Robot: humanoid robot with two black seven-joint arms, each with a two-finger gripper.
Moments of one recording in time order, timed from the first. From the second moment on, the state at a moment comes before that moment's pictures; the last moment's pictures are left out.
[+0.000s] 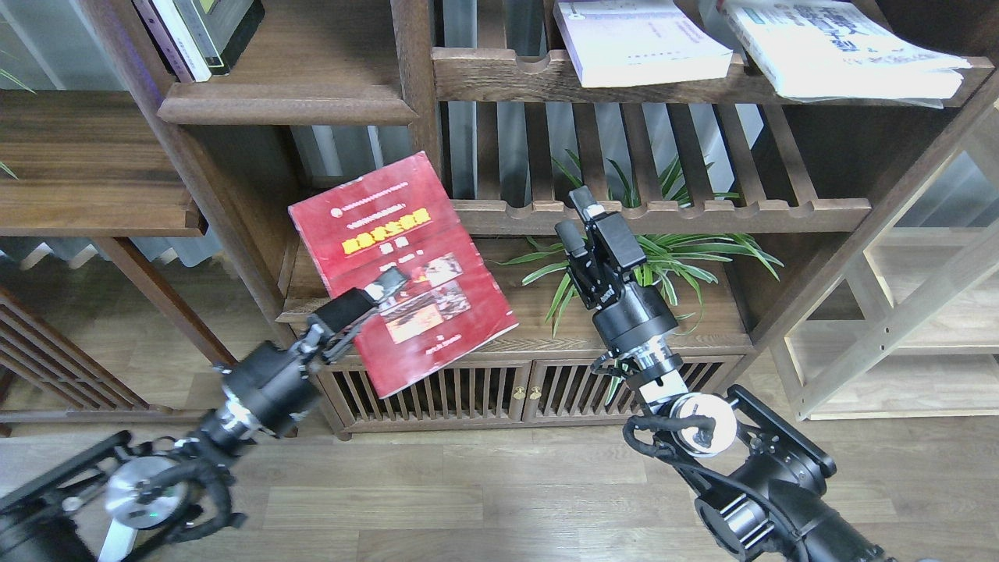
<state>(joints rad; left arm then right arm) -0.21 0.49 -0.76 -1.54 -0.20 -0.49 -0.04 0.29 -0.06 0.94 1.11 0.30 0.58 0.13</state>
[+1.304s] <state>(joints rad) -0.25 0.91 -1.35 -1.75 0.15 -0.49 -0.02 0.37 -0.13 0.92 0.99 0.22 0.58 0.12</state>
